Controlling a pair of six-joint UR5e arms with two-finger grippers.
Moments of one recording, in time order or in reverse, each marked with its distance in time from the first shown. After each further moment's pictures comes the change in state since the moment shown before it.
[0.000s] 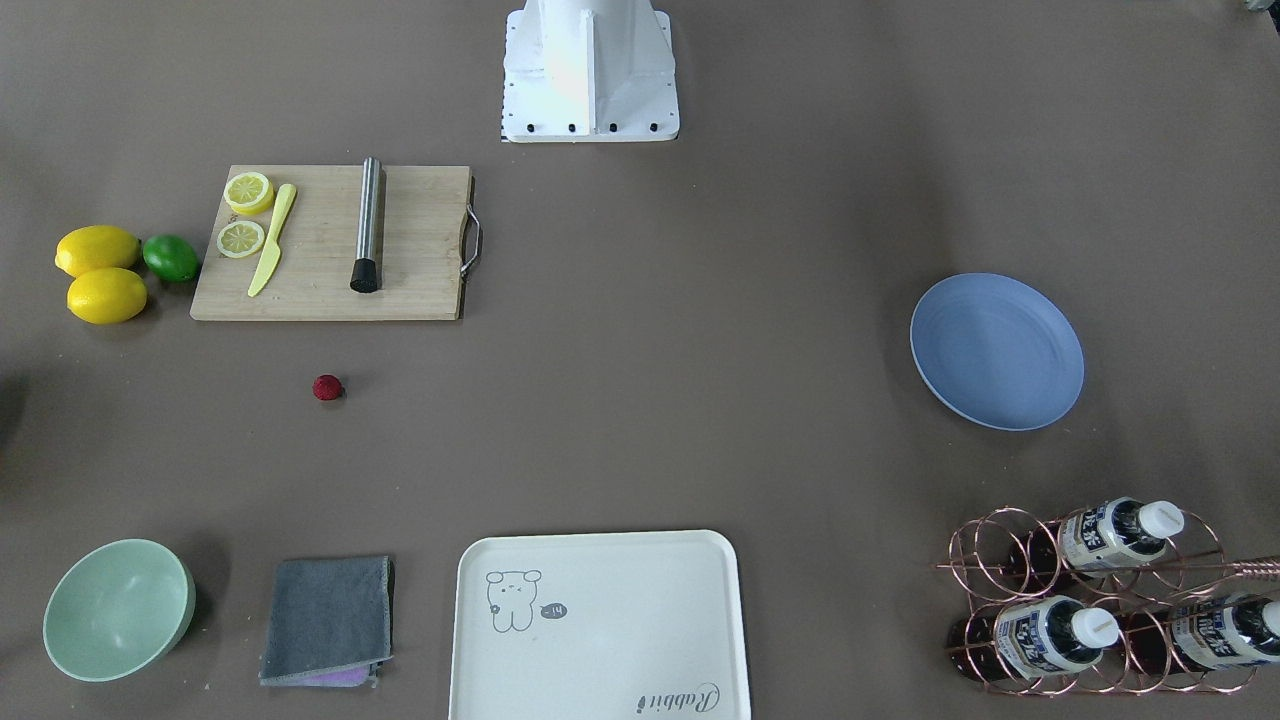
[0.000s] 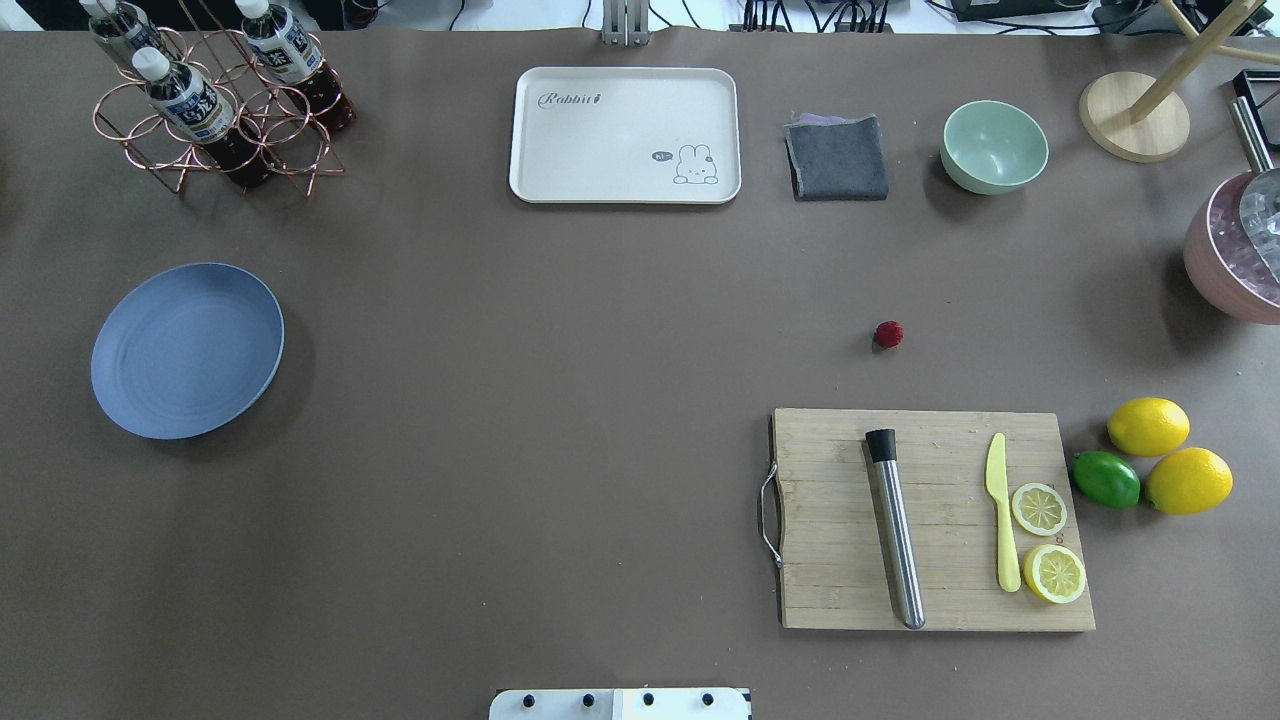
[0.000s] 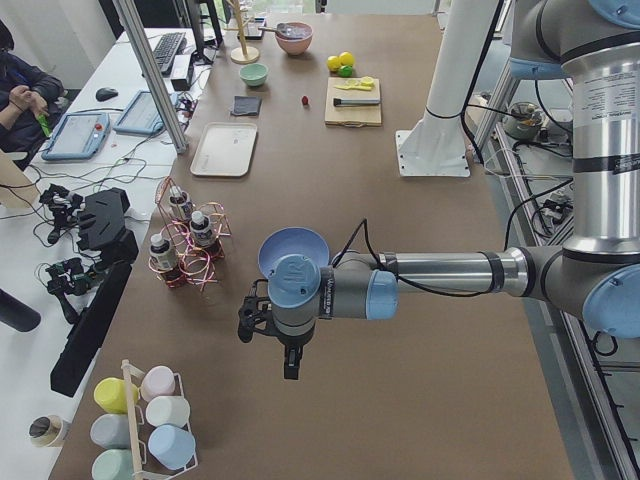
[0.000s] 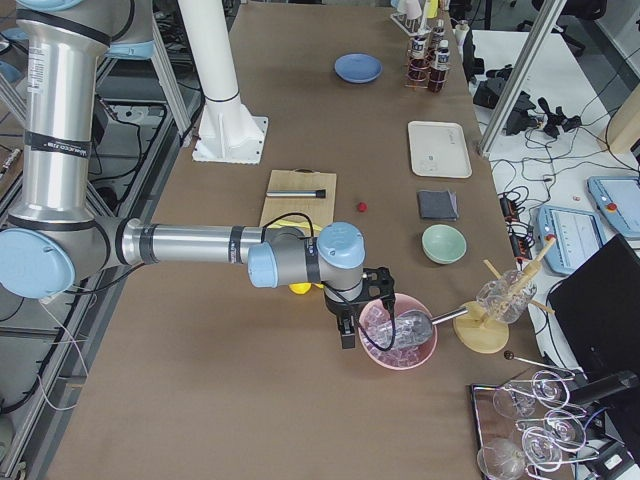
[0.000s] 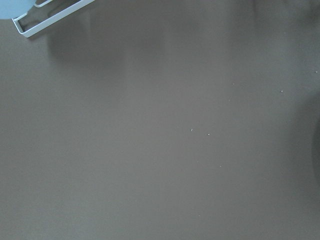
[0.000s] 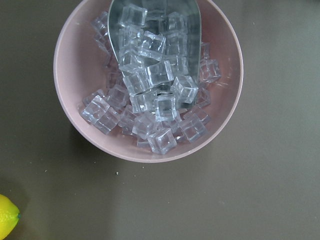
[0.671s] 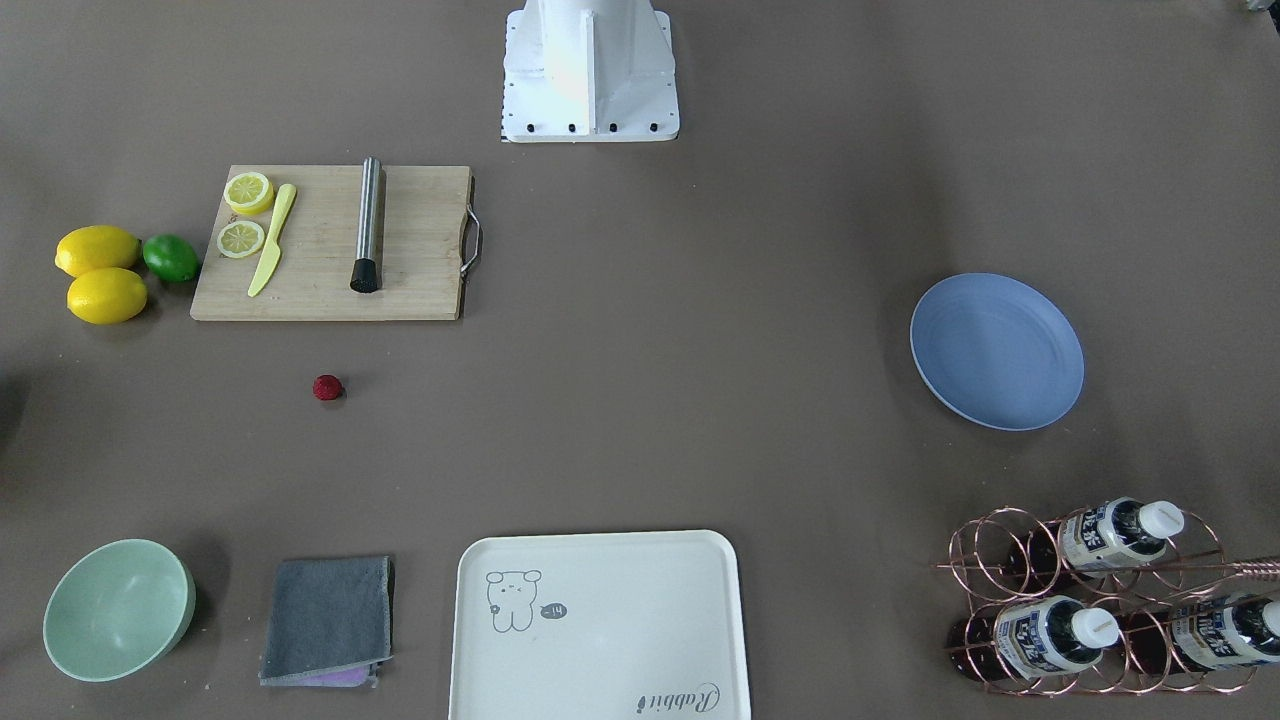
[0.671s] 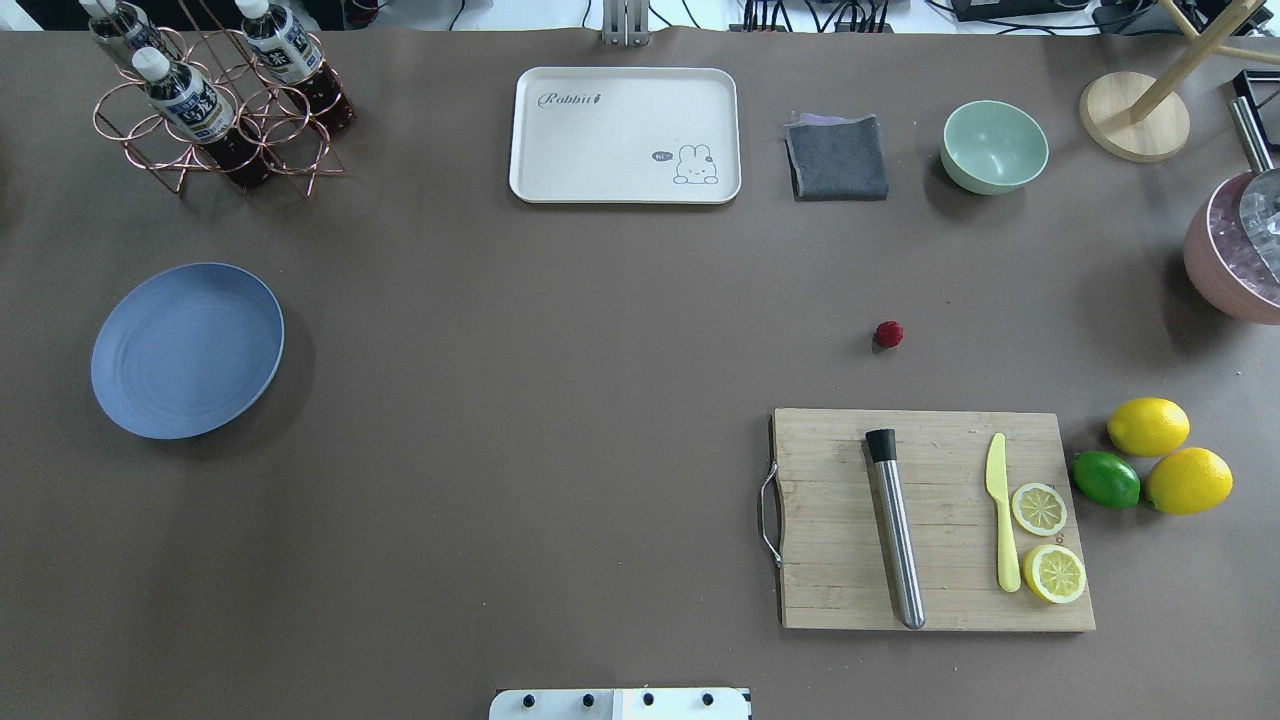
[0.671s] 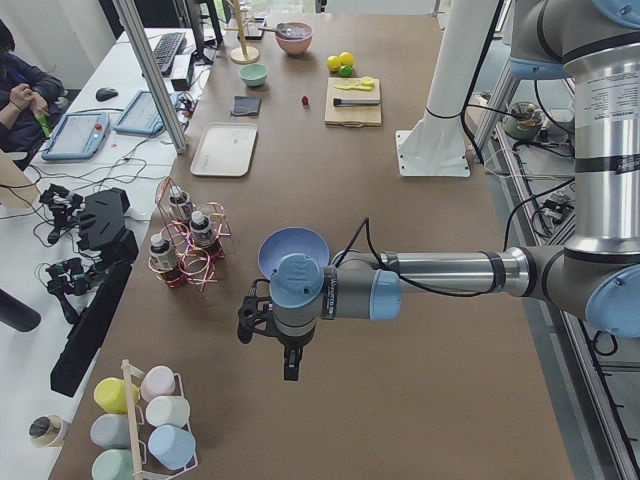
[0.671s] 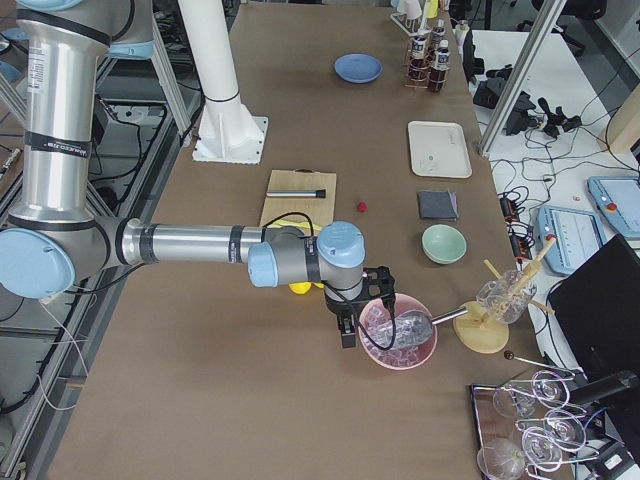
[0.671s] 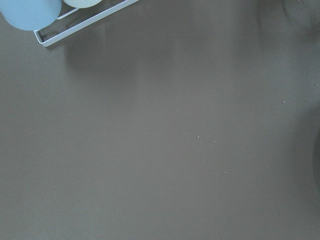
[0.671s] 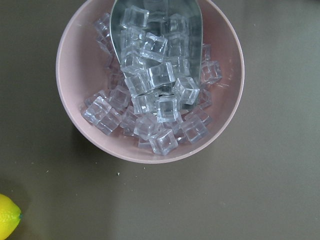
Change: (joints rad) left arm -0.014 0.001 -0.006 0.000 0.000 0.001; right arm 0.000 0.001 0.003 0.000 0.001 -0.001
